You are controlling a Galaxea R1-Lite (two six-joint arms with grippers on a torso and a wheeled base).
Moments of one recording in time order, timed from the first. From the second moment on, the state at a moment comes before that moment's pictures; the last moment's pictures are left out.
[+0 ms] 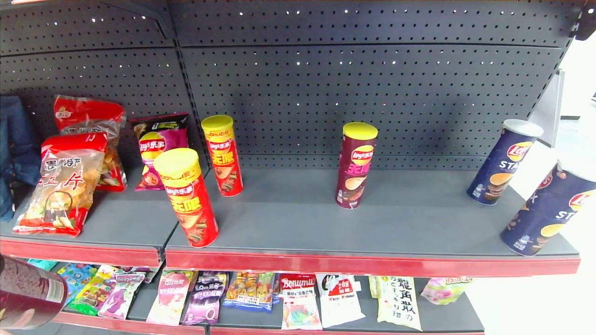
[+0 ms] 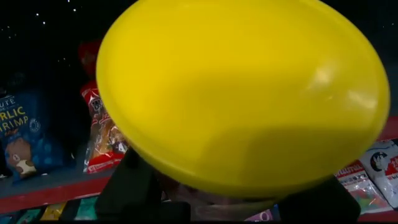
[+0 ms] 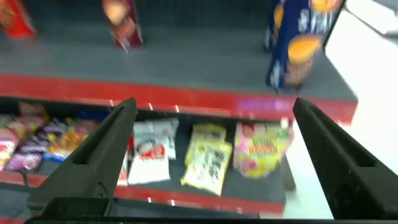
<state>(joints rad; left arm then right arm) 0.22 0.49 -0.30 -0.26 -0.27 0.30 0.01 0.02 -0.05 -0.01 0.06 -0.03</state>
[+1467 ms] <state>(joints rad) 0.22 0.20 -0.26 0.04 -0.34 0.26 0.43 1.80 -0.99 -0.52 0.11 -0.10</state>
